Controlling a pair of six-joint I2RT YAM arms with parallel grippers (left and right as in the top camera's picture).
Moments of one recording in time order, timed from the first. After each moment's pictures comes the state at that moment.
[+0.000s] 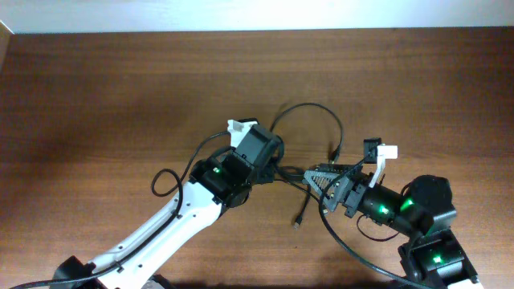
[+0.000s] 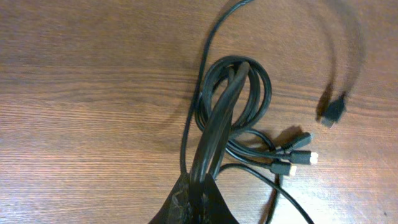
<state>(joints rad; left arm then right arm) -0.69 1.43 1.05 -0.64 -0.20 -0.71 0.28 0.69 0.53 -0.06 -0.69 0.80</state>
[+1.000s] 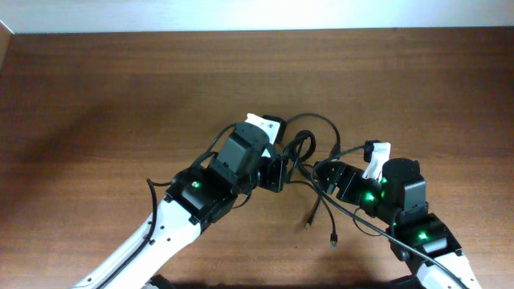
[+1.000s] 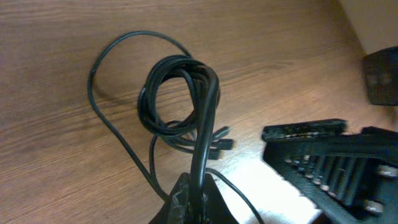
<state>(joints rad) -0.69 1.28 1.05 -0.50 0.15 -0.45 0.28 0.87 0.53 -0.25 -0.36 0.76</state>
